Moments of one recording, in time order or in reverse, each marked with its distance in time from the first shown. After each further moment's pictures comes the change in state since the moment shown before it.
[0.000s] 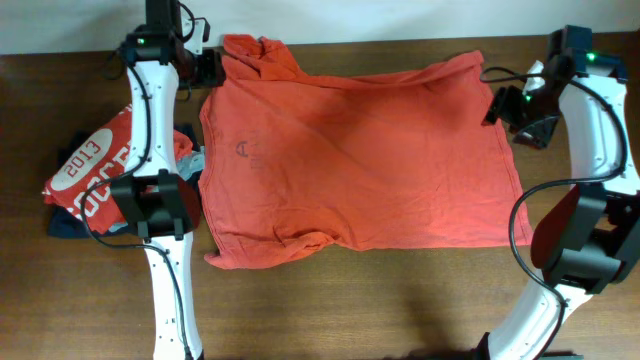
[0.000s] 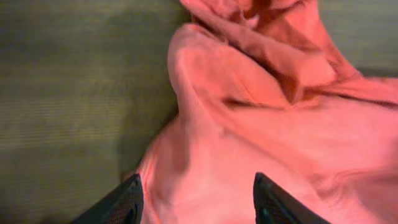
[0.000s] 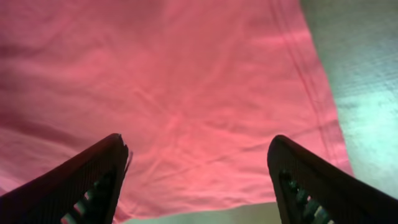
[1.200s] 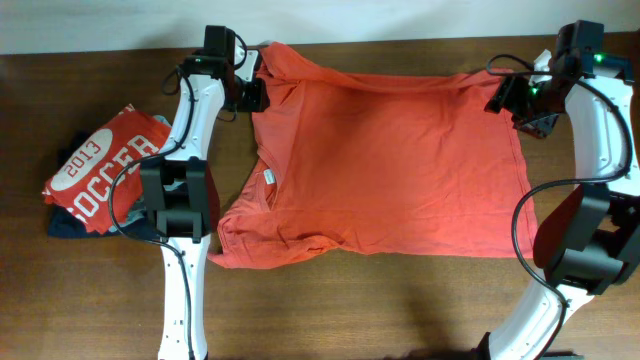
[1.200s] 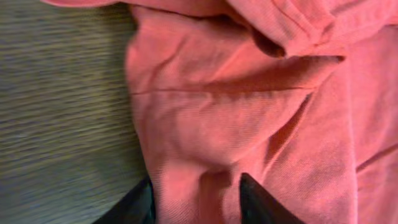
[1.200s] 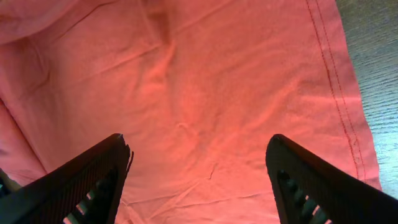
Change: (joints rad) left arm -0.128 -0.031 -0.423 0.328 0.074 0.011; right arm -0.010 0.000 0.000 0.130 -0.077 0.006
